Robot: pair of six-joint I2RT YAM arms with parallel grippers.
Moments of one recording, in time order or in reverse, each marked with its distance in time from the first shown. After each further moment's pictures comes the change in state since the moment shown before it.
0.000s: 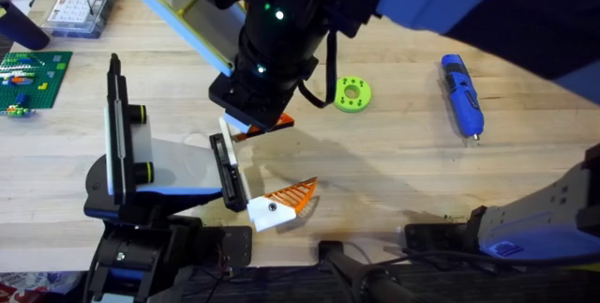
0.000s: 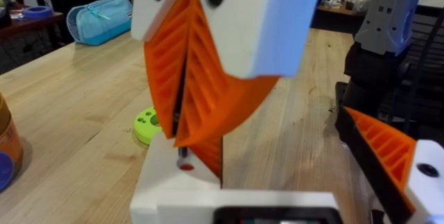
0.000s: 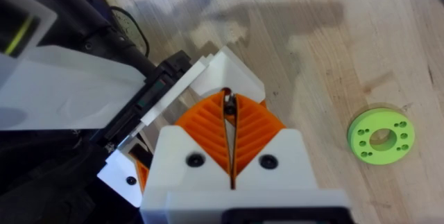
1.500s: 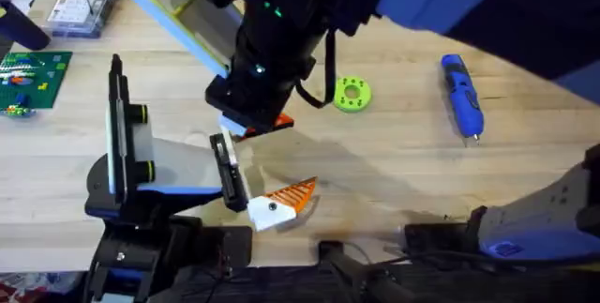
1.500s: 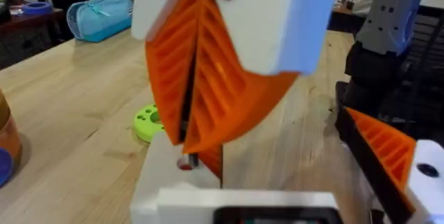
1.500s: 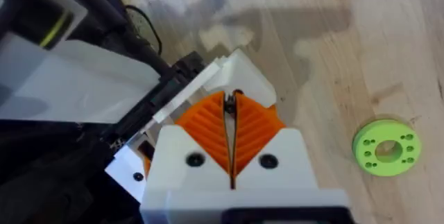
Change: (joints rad) left arm 0.000 0.000 0.000 -0.011 -0.004 0.000; right arm 0.000 0.000 0.000 0.013 -0.045 -0.035
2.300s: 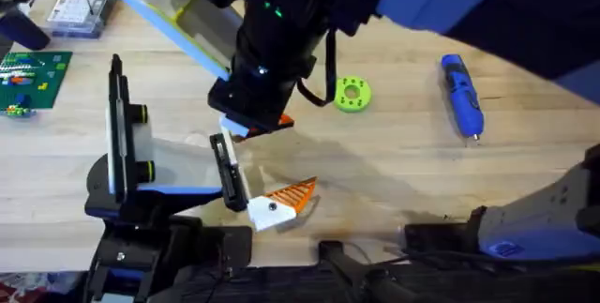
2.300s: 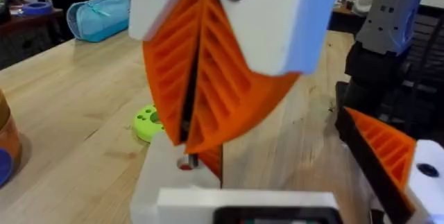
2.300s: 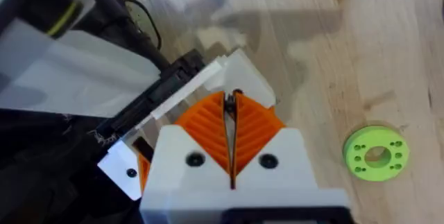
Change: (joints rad) left arm 0.000 0.000 0.000 0.000 0.000 0.000; right arm 0.000 0.000 0.000 -0.003 0.000 -0.061
